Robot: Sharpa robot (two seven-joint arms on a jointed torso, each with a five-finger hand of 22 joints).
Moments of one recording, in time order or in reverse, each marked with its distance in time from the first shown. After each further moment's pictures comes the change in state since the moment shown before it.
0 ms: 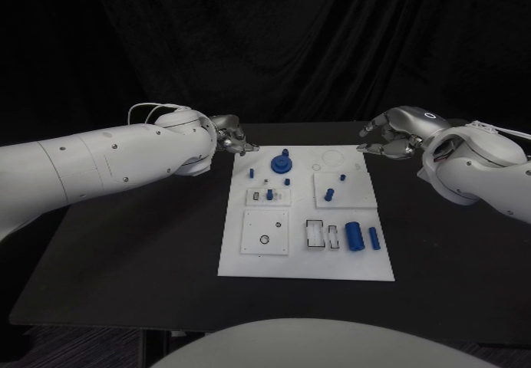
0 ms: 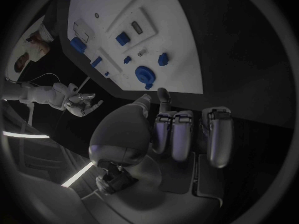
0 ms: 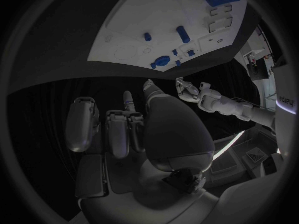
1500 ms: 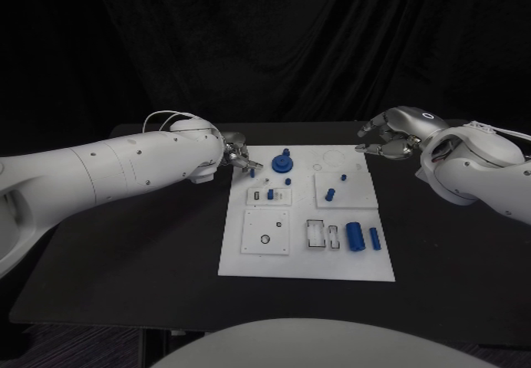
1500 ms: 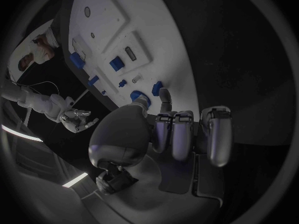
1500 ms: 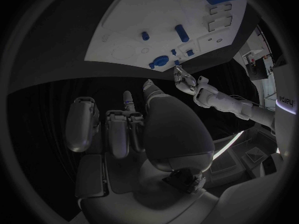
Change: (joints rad) left arm -0.053 0.081 0.000 -0.130 -0.003 0.165 0.039; left_hand -0.003 0.009 -0.098 0.051 0.000 -0.025 0.018 -0.063 -0.006 0.000 0.014 0.000 0.000 0.000 0.015 0.000 0.001 0.000 0.004 0.011 -0.008 0.000; right arm 0.000 0.012 0.000 -0.001 0.001 0.000 0.001; right_hand 0.000 0.000 0.000 0.000 0.008 0.000 0.000 0.000 -0.002 0.000 0.000 0.000 0.000 0.000 0.000 0.000 0.000 0.000 0.000 0.000 0.000 0.000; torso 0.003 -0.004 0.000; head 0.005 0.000
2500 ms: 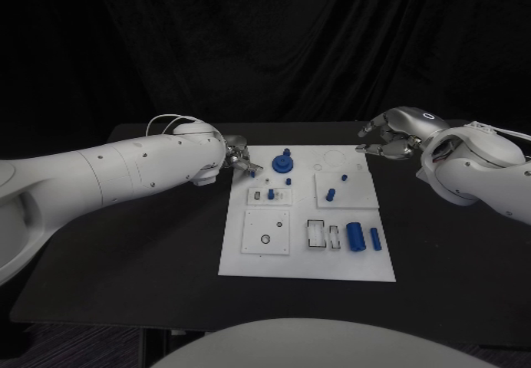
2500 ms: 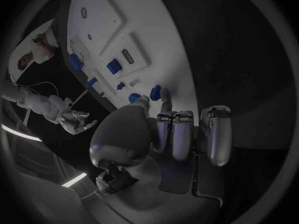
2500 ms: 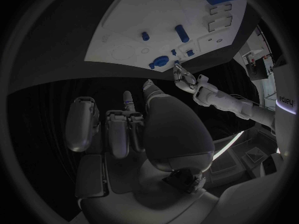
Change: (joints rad) left arm -0.016 0.017 0.000 -0.027 0.000 -0.004 0.009; left_hand 0.050 0.027 -0.005 -0.006 0.069 -0.005 0.005 -0.070 -0.035 -0.001 0.013 0.000 0.000 0.000 0.007 0.000 0.000 0.000 0.000 0.007 -0.008 0.000; right arm 0.000 0.001 0.000 -0.001 0.000 0.003 -0.001; right_hand 0.000 0.000 0.000 0.000 0.004 0.000 0.000 0.000 -0.001 0.000 0.000 0.000 0.000 0.000 0.000 -0.004 0.000 0.000 0.000 0.000 -0.004 0.000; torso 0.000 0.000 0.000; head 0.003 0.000
